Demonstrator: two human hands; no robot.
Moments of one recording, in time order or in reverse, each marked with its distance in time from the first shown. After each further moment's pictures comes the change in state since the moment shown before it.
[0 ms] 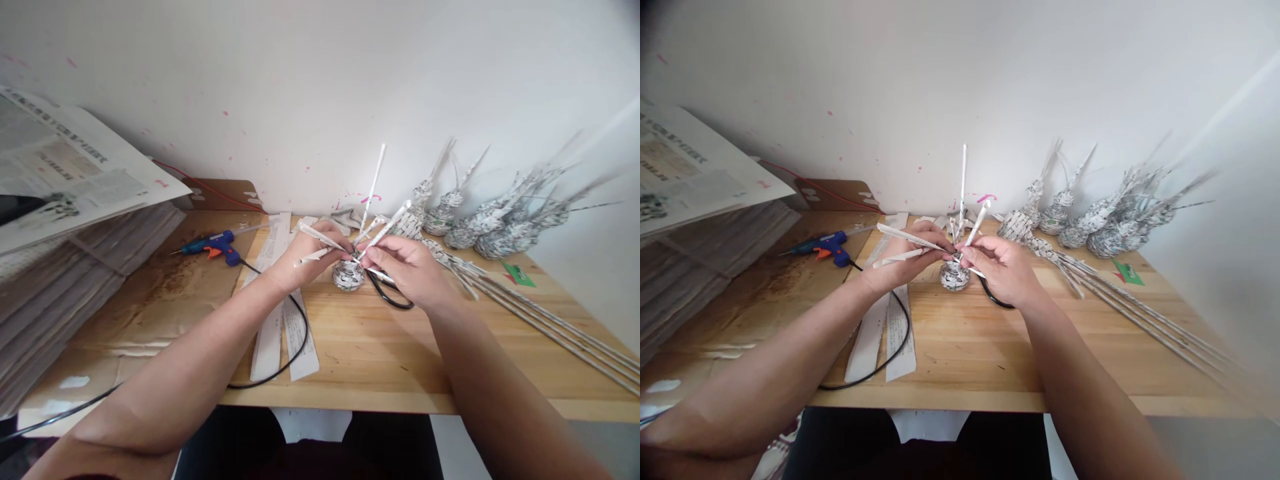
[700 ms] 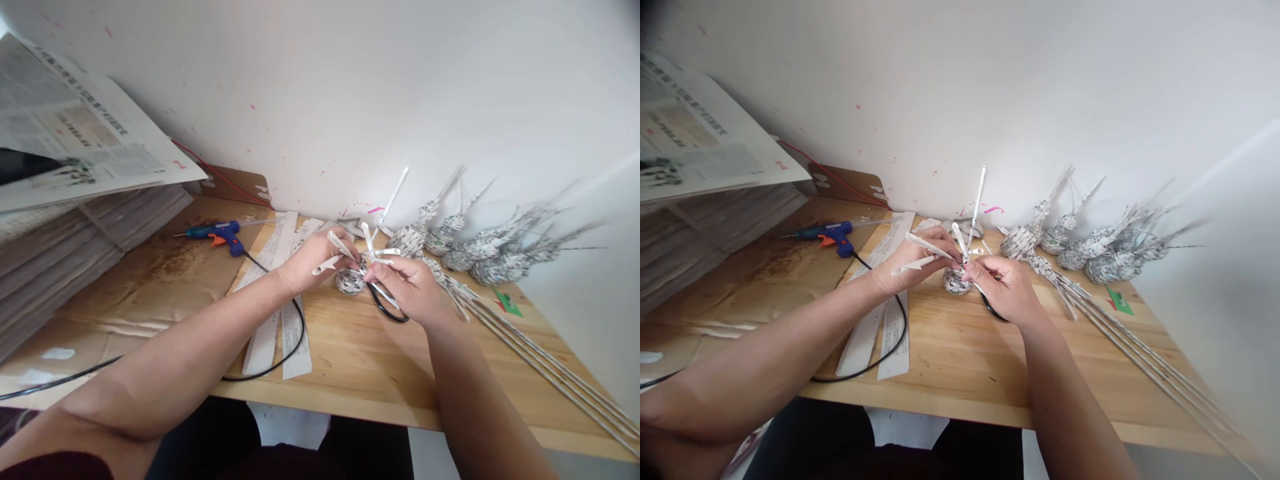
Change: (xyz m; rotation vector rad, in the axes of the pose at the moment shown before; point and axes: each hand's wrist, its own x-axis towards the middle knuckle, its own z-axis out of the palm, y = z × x) left_hand -0.003 0.001 0.004 -0.014 -0.007 0.047; right_hand -0.004 -0.004 -0.005 -0.328 -0.073 -0.131
